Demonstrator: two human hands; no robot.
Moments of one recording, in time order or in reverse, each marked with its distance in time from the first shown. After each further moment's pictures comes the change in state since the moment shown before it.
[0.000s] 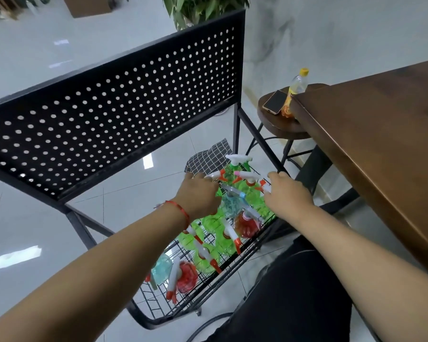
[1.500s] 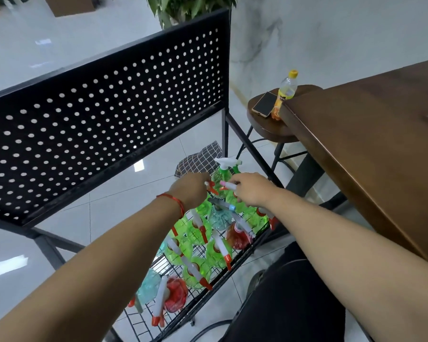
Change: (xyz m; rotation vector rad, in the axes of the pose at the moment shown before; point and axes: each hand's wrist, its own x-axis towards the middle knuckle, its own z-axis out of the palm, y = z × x) left_hand 0.057 -0.016 -0.007 -0.455 -0.121 -0.185; right_hand 0.068 -0.030 -0.001 0.235 -0.270 -0.121
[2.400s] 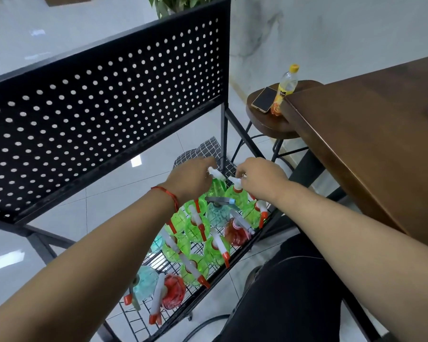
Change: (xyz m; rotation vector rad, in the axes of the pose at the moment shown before) left_hand 0.005 0.005 -0.011 0.072 0.169 0.167; right_hand -0.006 0.006 -0.020 -0.307 0.209 -0.089
